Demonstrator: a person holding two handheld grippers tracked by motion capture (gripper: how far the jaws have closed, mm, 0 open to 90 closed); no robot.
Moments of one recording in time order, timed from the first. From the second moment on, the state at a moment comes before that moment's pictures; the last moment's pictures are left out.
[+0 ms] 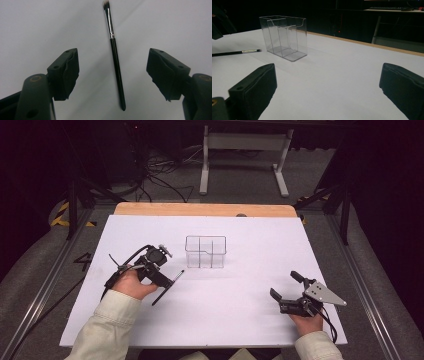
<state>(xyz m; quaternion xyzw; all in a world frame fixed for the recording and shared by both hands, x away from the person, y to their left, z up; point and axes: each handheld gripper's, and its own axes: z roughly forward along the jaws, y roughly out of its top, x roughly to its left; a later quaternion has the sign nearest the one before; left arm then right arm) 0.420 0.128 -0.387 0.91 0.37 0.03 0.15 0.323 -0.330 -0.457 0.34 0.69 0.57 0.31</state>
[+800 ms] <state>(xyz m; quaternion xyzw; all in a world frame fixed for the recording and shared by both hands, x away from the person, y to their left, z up) 0.427 0.119 -0.409 0.92 0.37 0.01 0.11 0.323 -0.329 -0.457 0.33 0.69 0.56 0.31</state>
